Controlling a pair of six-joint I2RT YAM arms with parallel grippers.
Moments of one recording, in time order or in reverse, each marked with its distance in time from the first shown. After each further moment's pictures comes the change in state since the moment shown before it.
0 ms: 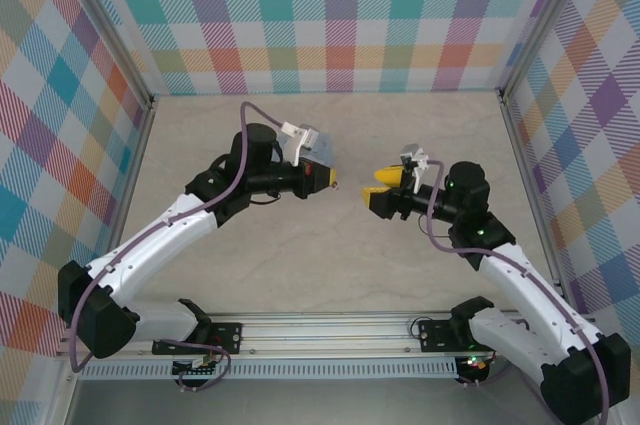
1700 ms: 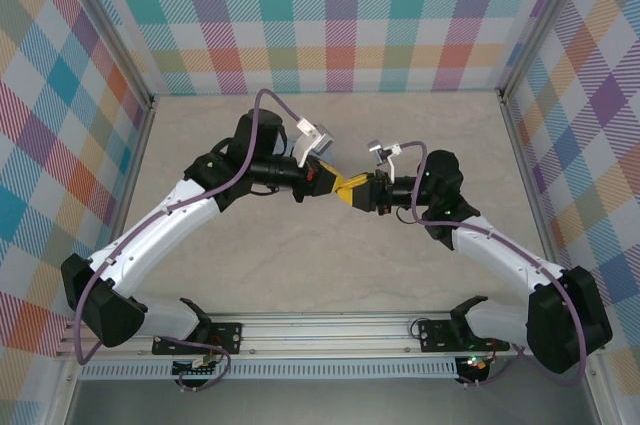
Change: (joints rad) left arm 0.000 0.071 0.170 -0.193 0.177 0.295; right arm 0.095 0.287 0.024 0.461 -0.330 0.395
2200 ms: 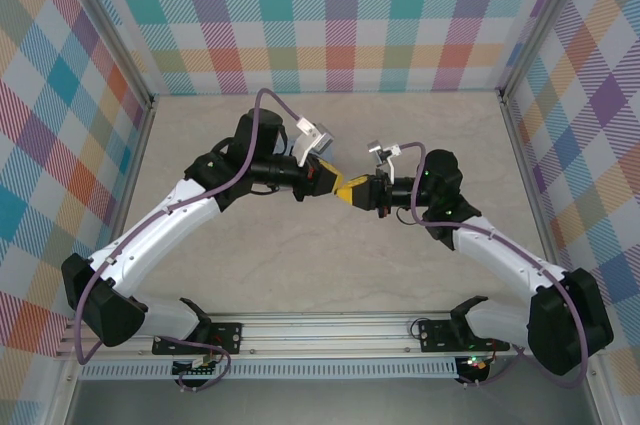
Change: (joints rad) left arm 0.000 0.002 0.001 0.003 -0.034 0.000; right arm 0.000 -0.014 0.006 -0.078 0.024 -0.056
